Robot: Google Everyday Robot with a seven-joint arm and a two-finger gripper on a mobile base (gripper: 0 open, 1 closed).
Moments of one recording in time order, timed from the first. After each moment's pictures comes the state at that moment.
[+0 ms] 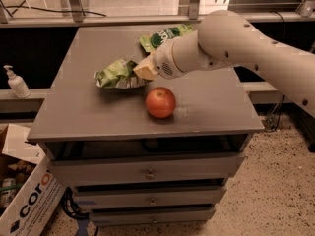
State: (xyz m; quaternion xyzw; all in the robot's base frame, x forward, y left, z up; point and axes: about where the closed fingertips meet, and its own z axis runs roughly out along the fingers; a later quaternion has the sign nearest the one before) arm 0.634 0.037 0.881 -0.49 0.73 0.20 0.44
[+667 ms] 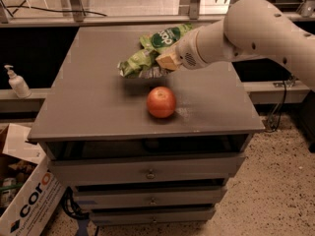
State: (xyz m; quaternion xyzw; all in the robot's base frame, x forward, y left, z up) arm 0.651 -0.023 0.901 -0.46 0.75 0.15 0.45
